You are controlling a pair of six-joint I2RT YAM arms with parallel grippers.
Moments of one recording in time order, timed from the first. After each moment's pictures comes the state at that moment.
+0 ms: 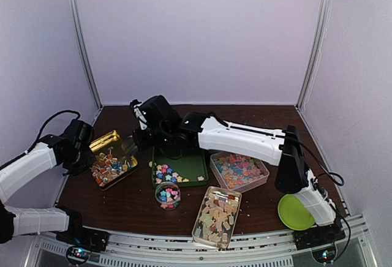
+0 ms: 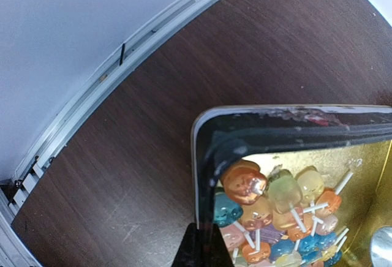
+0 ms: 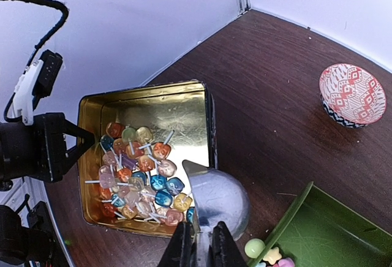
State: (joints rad) left arm -0.25 1.01 0.69 -0.76 -0.44 -0.91; right arm 1.13 2.39 2.33 -0.45 0.14 0.34
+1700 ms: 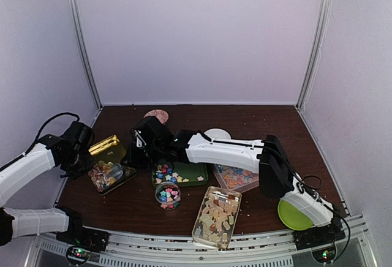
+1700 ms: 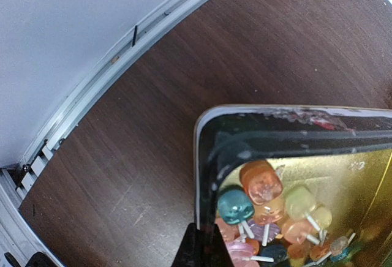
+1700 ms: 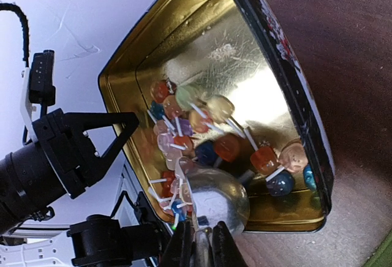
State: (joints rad) left arm -0.28 0.99 0.70 -0.87 -0.43 -0.96; right arm 1.14 2.57 2.38 -0.36 -0.27 0.94
